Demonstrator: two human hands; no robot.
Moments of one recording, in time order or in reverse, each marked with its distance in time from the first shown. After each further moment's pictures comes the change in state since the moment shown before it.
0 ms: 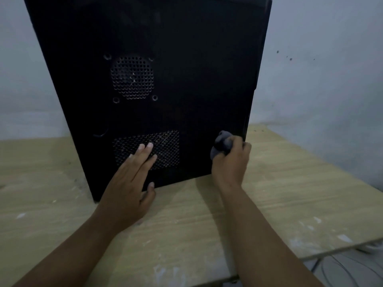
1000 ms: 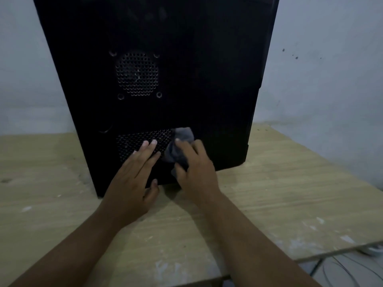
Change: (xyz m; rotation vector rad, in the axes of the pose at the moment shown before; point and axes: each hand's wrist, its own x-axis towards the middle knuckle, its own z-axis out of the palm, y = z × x) left_hand 0.001 0.001 -0.002 0.028 -0.025 -0.011; right_hand -0.049 -0.023 0.020 -0.067 -0.408 -0.561
